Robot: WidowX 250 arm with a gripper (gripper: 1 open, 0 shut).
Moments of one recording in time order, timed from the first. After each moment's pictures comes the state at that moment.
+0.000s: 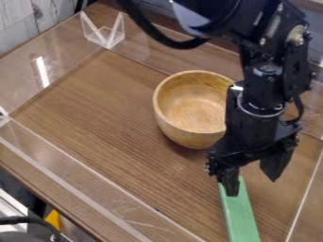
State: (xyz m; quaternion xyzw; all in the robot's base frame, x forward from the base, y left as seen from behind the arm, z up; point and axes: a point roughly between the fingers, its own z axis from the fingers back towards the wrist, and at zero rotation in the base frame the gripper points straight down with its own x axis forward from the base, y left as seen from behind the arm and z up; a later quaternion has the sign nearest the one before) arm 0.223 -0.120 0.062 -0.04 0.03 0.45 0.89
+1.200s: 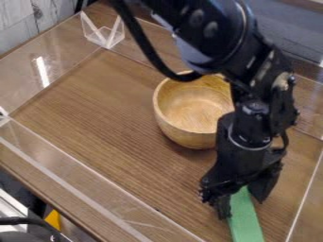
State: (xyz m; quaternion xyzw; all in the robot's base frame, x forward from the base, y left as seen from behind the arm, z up) arm 0.219 -0.120 0.023 -0.03 0.02 0.48 0.88
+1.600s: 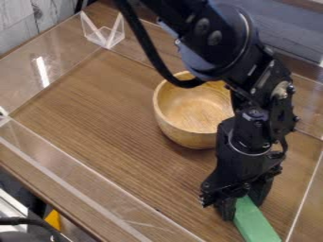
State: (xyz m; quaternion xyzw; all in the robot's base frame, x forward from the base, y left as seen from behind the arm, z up) arm 0.216 -0.120 0.019 -0.03 0.03 0.49 0.87
